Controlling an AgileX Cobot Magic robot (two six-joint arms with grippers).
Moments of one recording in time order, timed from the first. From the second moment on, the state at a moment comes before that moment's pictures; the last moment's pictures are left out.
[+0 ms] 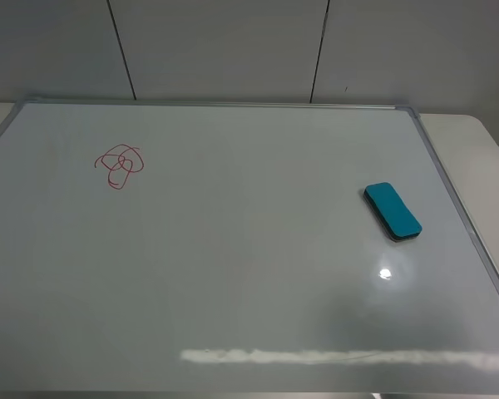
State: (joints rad) left arm 0.01 -0.01 -0.51 -0.07 1.06 0.00; right arm -0.10 0.00 -0.50 0.00 1.06 0.00
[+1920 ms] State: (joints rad) left arm 0.01 -0.01 -0.51 -0.07 1.06 0.00; right arm -0.08 0.01 -0.52 -0.06 1.03 0.09
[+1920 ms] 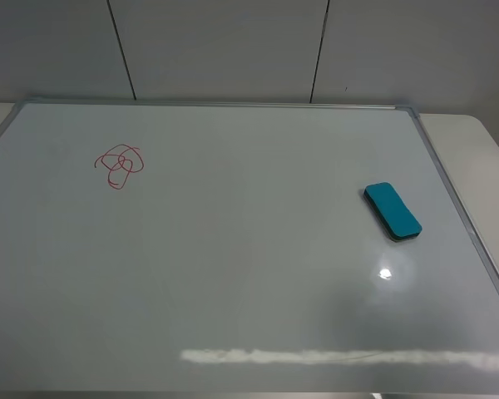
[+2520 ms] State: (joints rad) left arm 0.01 -0.01 -0.51 -0.07 1.06 0.00; right arm 0.01 0.71 -0.74 0.07 0.70 0.12
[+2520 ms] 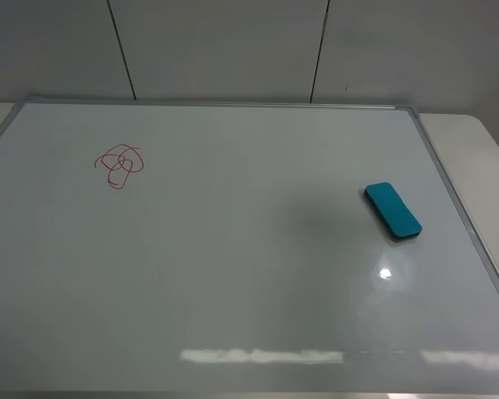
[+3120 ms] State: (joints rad) left arm 0.01 -0.01 -0.51 -0.07 1.06 0.00; right arm 0.03 1.20 -0.76 0.11 0.82 0.06
